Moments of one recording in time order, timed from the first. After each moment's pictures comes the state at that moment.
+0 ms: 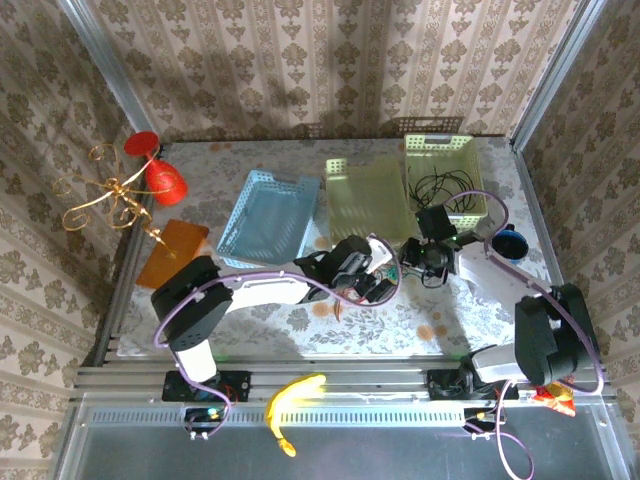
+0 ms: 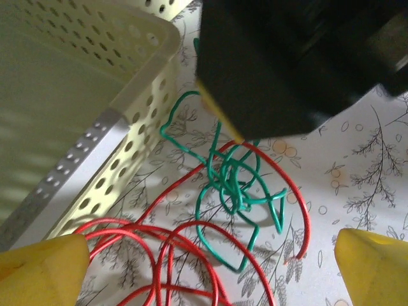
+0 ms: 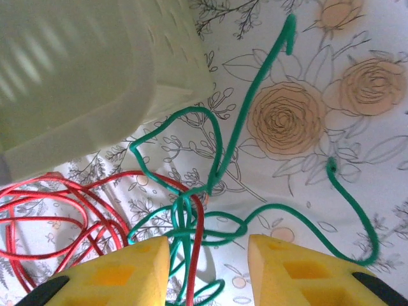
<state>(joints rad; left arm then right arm) -1.10 1.76 1.04 0.07 -0.04 0.00 0.28 1.41 0.81 -0.53 -0.09 0.67</state>
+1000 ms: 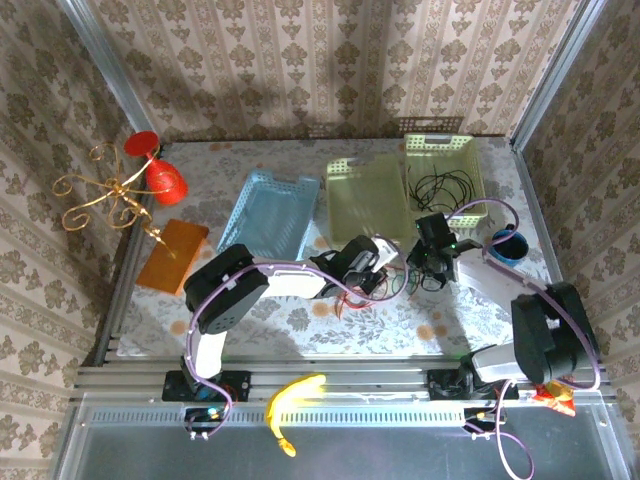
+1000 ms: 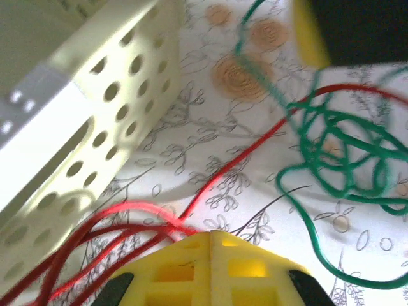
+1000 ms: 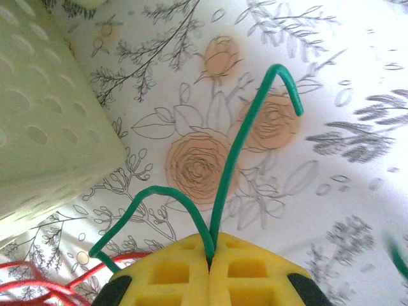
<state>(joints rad) -1.06 1.95 1.09 0.17 -0.01 -0.04 0.28 1.36 0.71 -0.44 0.14 0.86</state>
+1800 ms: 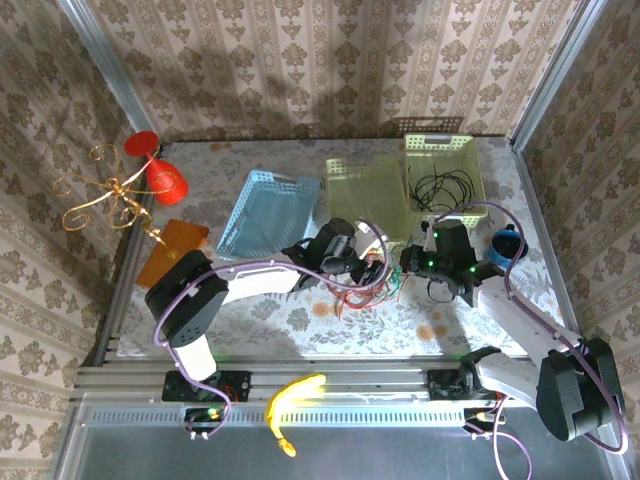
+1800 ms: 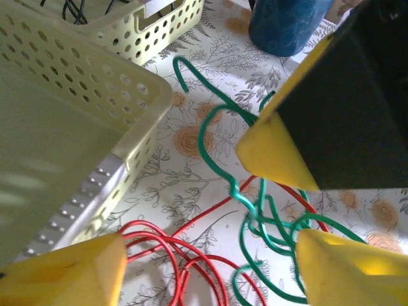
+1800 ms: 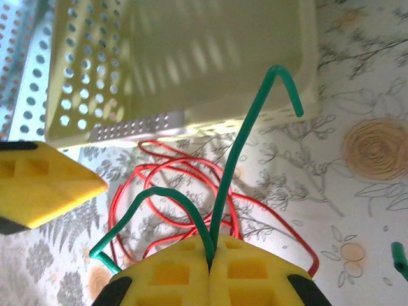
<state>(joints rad) -0.97 1.74 1.01 0.19 0.26 -0.09 0.28 1.09 0.60 -0.29 -0.26 0.55</state>
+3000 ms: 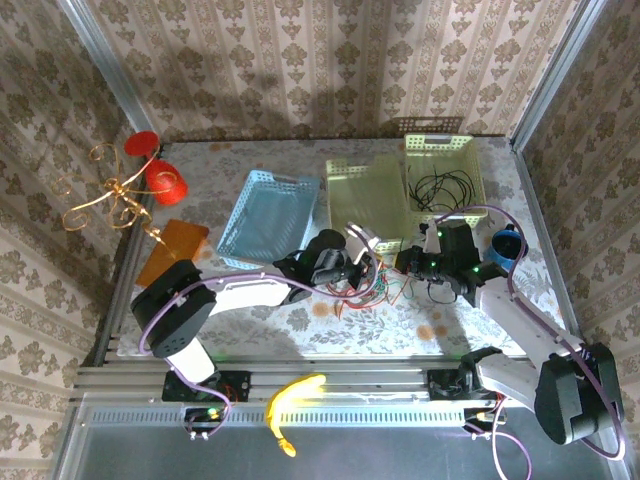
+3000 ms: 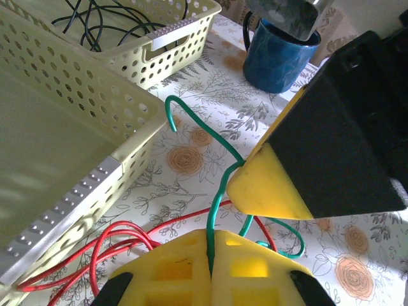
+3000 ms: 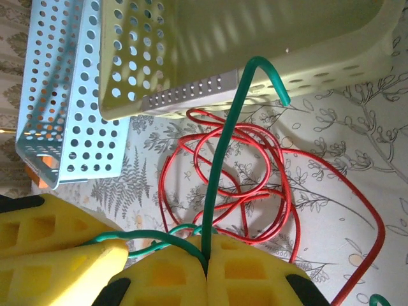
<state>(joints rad) -1.01 1.64 0.87 0.35 0.17 -0.19 0.22 1.08 0.60 -0.32 -0.42 0.61</state>
